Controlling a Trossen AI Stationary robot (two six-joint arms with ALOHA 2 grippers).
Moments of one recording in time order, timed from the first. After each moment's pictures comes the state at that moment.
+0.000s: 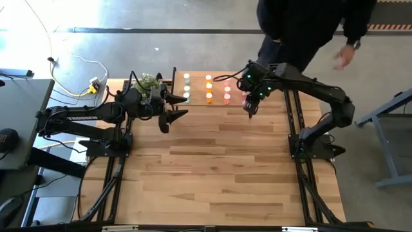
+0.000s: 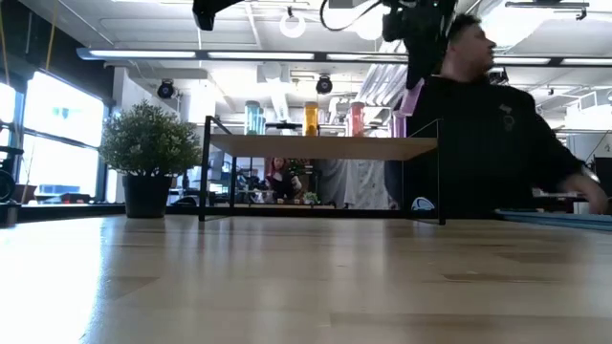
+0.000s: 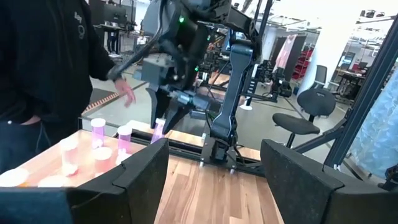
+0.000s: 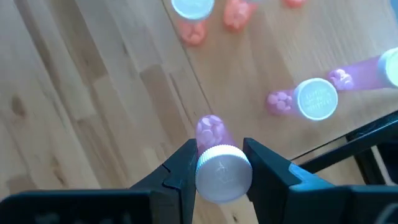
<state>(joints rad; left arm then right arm) 0.27 0.96 0.79 0.17 0.01 -0.18 -0.45 1.49 1.57 -1.26 0.00 -0.05</state>
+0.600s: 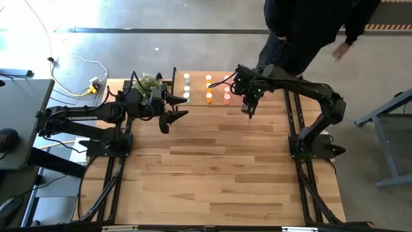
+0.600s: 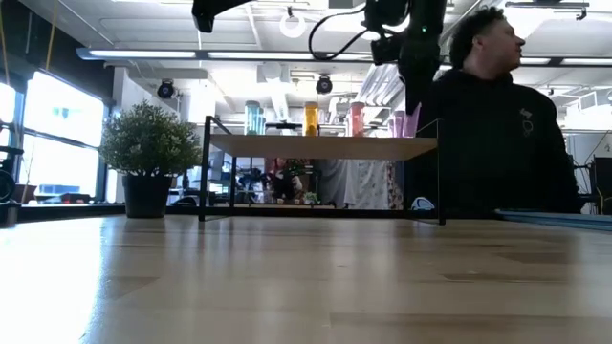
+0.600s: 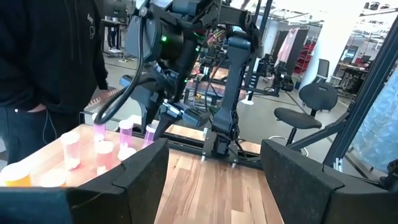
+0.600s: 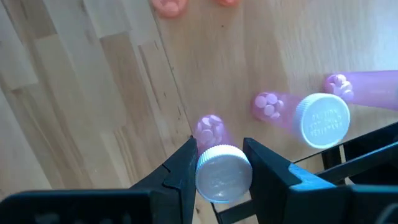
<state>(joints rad) 0.27 0.96 0.79 0.15 0.01 -0.17 -0.44 1.61 1.57 -1.28 0.11 -0.19</state>
